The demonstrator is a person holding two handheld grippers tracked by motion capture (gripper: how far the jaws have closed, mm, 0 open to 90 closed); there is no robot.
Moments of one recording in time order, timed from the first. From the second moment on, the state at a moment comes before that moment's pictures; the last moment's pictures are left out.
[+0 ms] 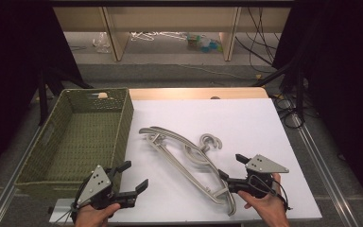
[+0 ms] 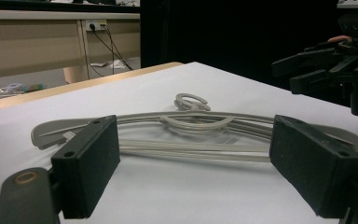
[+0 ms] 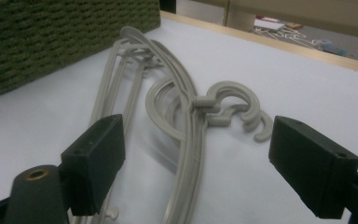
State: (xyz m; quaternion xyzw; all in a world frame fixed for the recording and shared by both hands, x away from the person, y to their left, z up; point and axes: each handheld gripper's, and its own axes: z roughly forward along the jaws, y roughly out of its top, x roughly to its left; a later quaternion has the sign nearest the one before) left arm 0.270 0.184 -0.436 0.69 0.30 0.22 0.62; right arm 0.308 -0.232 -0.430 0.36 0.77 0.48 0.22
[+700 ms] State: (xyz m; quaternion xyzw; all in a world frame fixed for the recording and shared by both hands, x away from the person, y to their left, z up) left arm 0.269 0.184 -0.435 0.70 0.30 0.22 0.61; right arm 0.360 -0.199 -0.451 0.35 0.87 0.33 0.14
